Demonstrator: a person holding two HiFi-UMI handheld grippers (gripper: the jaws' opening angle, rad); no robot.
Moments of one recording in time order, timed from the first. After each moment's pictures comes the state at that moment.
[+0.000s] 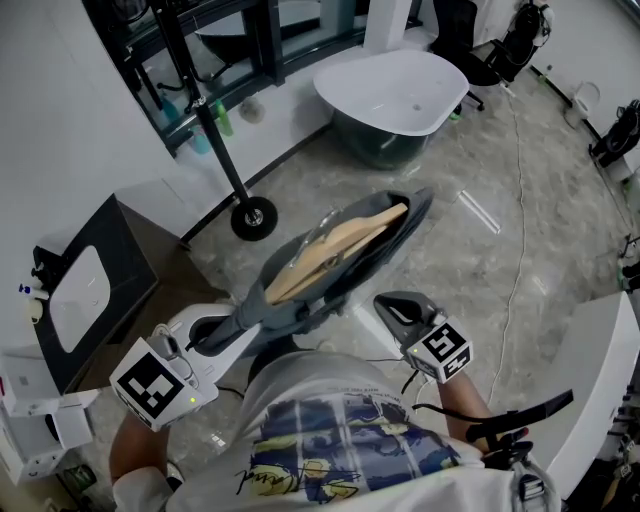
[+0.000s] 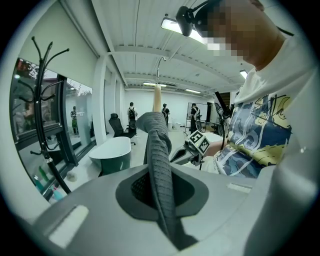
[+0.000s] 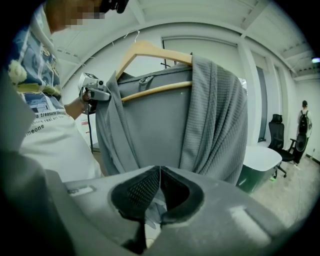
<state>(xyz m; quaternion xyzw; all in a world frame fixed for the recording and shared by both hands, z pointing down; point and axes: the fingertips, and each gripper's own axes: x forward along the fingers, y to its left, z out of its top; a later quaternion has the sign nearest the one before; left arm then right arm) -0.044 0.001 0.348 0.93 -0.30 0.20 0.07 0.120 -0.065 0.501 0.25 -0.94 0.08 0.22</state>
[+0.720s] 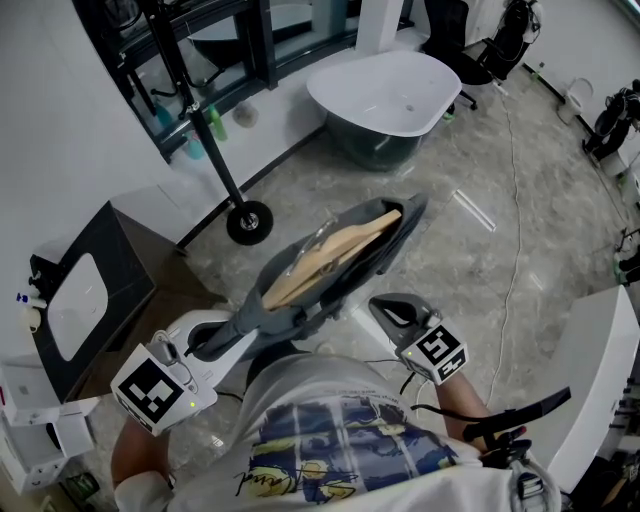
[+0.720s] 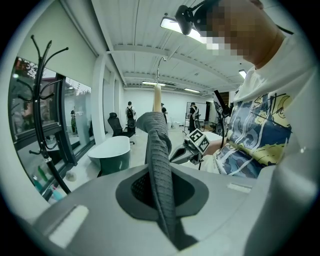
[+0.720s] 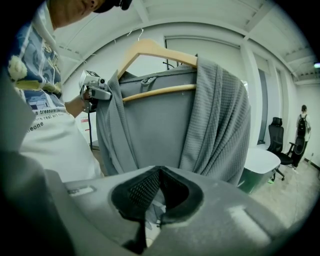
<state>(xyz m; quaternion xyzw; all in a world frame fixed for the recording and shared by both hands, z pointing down) -0.043 0.003 0.350 0.93 -0.29 0.21 0.07 0.114 -0.060 0.495 0.24 -0.94 0.06 0.22</state>
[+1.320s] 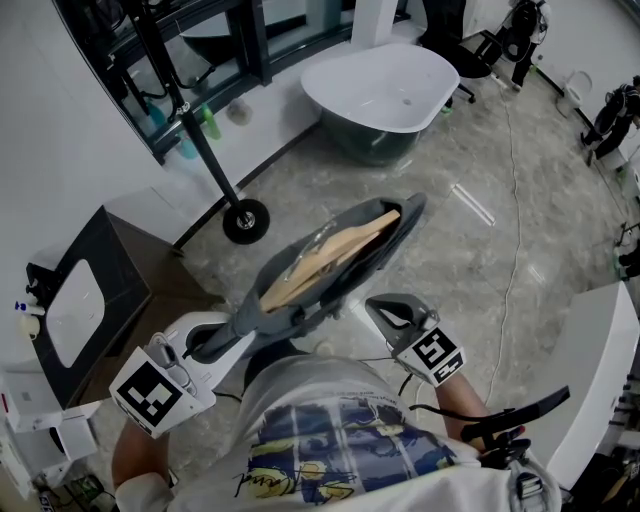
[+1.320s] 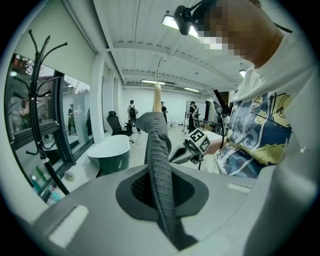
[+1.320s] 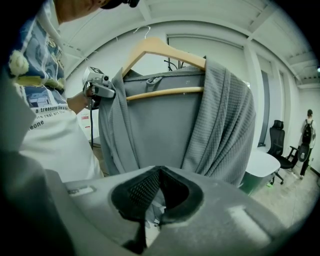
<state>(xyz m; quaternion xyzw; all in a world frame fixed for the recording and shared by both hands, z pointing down) -0.037 -0.014 0.353 0.93 -0.29 0.22 0.08 0.115 -0.071 0.495 0.24 -0.94 0.05 0.23</state>
